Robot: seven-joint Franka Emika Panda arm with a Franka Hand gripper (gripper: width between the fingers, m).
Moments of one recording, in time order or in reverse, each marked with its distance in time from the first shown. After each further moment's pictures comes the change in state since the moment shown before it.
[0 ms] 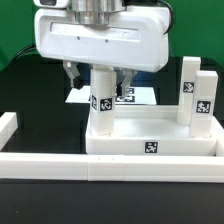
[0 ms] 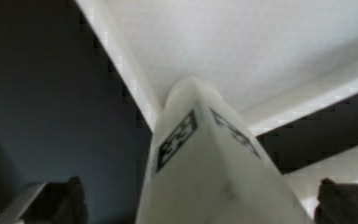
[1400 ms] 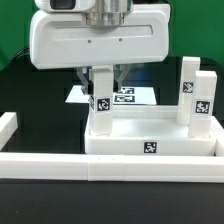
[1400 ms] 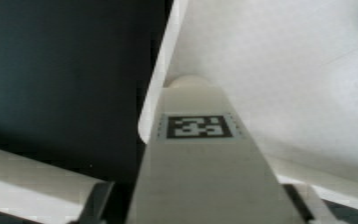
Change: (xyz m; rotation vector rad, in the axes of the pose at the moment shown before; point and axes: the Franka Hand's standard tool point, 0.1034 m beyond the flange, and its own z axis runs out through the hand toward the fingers) arm 0.000 -0.003 0.001 -0.021 0.003 -0.694
